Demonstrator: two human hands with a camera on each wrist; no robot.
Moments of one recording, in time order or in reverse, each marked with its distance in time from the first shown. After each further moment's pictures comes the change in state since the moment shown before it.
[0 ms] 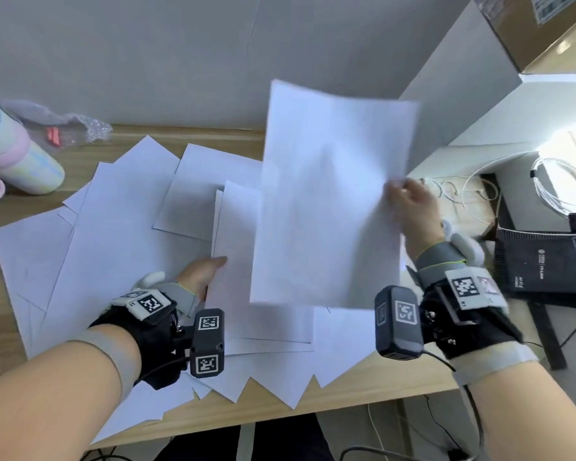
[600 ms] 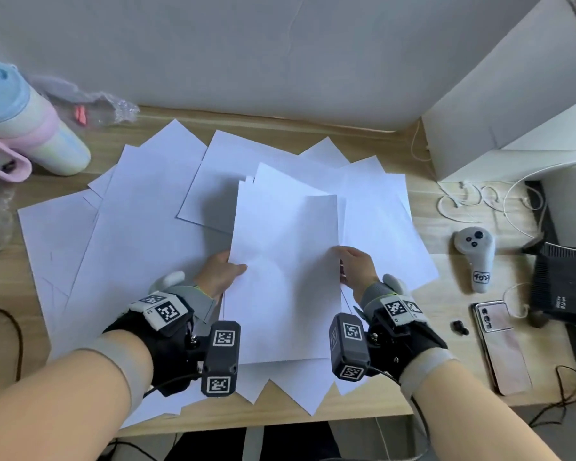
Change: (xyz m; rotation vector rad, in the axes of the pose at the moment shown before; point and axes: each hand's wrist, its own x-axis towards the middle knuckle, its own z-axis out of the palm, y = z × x) left_hand 0.004 -0.007 -0.010 0.053 -0.003 0.123; right_hand -0.038 0.093 0.102 0.002 -0.315 0.518
